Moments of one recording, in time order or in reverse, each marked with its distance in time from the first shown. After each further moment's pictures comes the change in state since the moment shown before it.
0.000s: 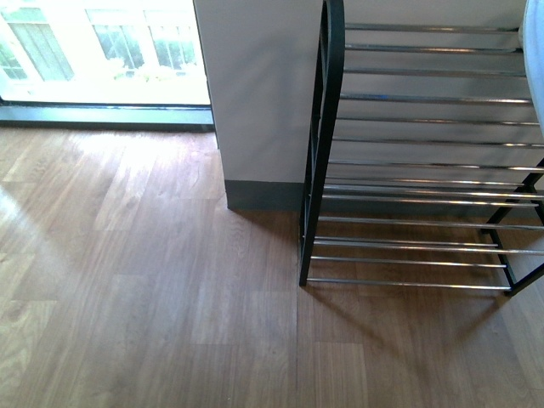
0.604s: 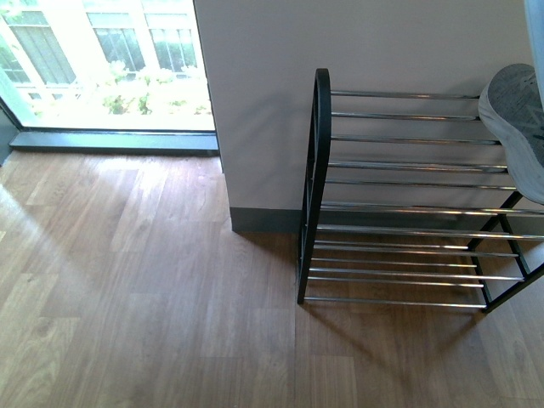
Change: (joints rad) left arm -0.001 0.000 0.000 0.000 0.000 0.000; right arm 0.079 0.193 0.153 0.173 0.004 -0.004
